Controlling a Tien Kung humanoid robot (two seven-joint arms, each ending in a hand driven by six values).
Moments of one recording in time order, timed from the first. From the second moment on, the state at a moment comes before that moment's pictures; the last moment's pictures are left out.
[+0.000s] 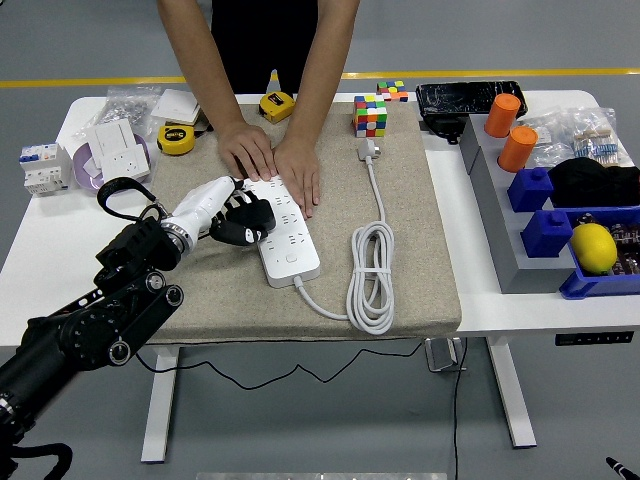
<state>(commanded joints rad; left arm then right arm) -0.57 0.11 -0.94 -0.91 1.82 0.10 0.13 0.15 -0.20 1.51 0.18 -1.62 0.05 -0.14</state>
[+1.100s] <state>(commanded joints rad) -0.43 0.15 -1.16 -0.95 1.92 0.12 0.14 0.15 -0.19 1.51 0.18 -1.60 0.05 -0.14</state>
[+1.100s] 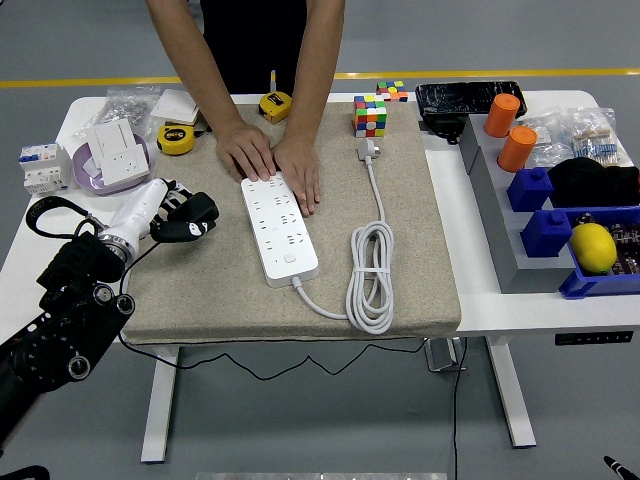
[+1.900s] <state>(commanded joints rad) -0.26 0.06 -1.46 -1.26 1.46 0.25 -0.21 0.14 -0.18 1.52 0.18 -1.63 0.06 -0.14</state>
